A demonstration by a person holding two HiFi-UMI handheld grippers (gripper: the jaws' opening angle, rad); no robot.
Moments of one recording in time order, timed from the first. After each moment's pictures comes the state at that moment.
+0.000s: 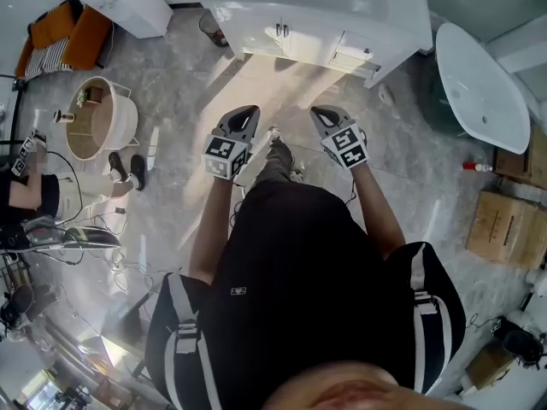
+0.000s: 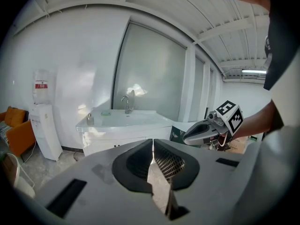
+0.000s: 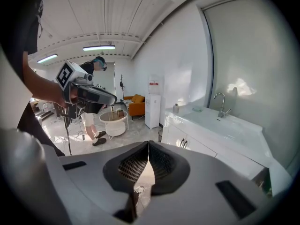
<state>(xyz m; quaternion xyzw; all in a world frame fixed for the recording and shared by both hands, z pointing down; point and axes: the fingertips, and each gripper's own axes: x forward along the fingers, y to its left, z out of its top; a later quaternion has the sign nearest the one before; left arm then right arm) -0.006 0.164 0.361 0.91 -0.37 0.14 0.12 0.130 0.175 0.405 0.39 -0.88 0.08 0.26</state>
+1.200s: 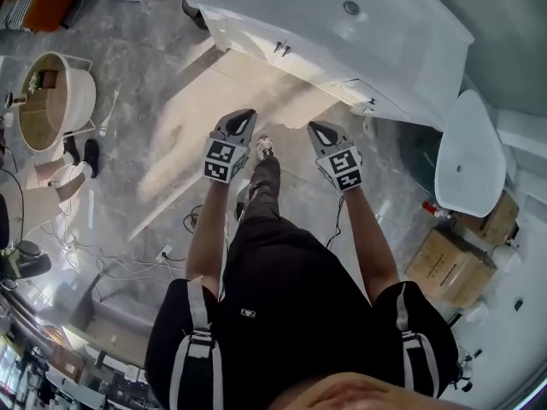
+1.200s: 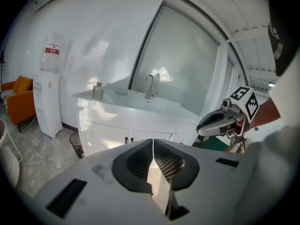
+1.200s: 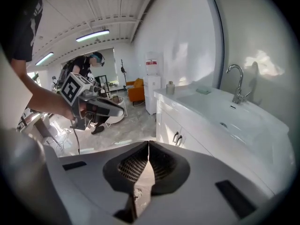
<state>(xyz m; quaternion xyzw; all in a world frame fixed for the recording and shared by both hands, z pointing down) 0.013 -0.076 0.516 0.86 -0.43 0.13 0.23 0.152 -0.060 0.503 0.32 -0.87 0.13 0.34</state>
